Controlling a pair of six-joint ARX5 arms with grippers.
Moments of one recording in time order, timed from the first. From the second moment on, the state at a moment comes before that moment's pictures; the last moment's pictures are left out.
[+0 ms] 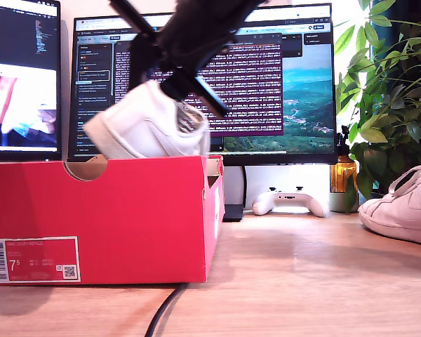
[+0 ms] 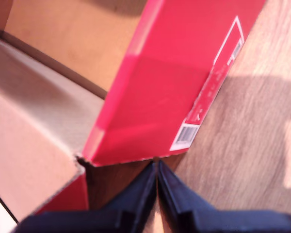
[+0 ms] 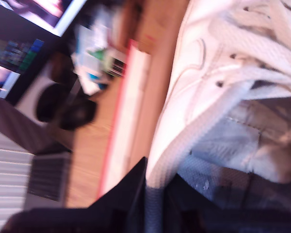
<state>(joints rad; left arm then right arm) -0.35 0.94 0.42 -0.33 0.02 0.84 0.79 1.83 1.49 -0.15 -0.15 0.85</state>
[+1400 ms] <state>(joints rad) -0.35 0.94 0.42 -0.34 0.02 0.84 0.86 2.06 1.57 -0.11 -0.03 0.81</state>
